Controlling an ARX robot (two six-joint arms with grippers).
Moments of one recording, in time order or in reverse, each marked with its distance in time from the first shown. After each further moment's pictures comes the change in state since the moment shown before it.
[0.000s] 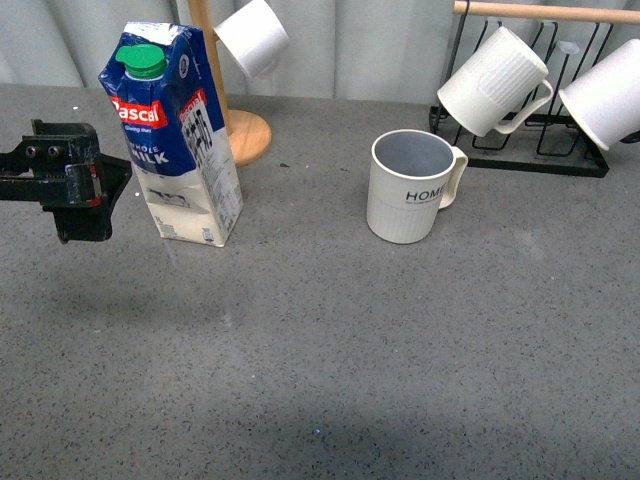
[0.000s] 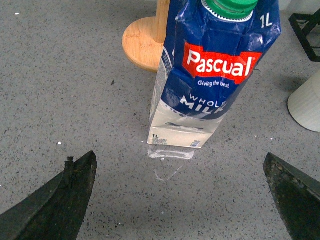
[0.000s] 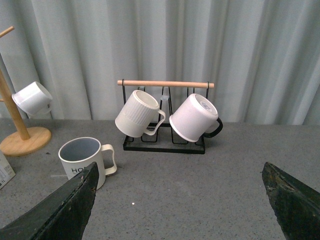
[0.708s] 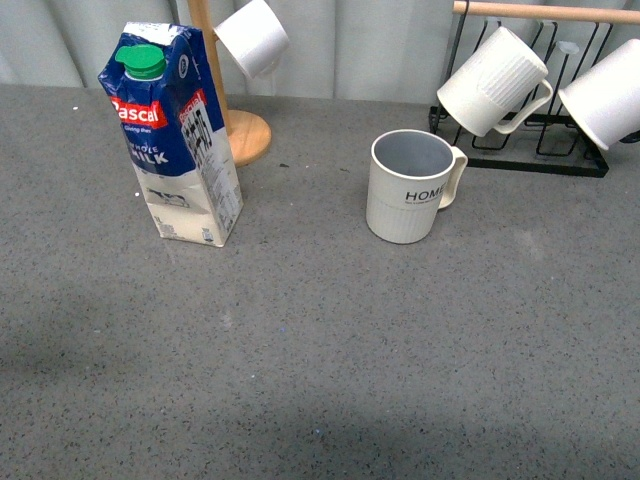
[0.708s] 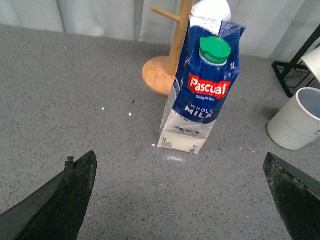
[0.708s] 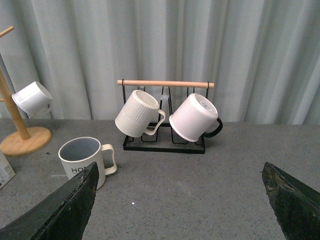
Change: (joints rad) left arm 0.039 -0.548 -0.223 -0.169 -0.031 -0.049; right arm 0.000 0.000 0.000 0.000 0.000 0.000
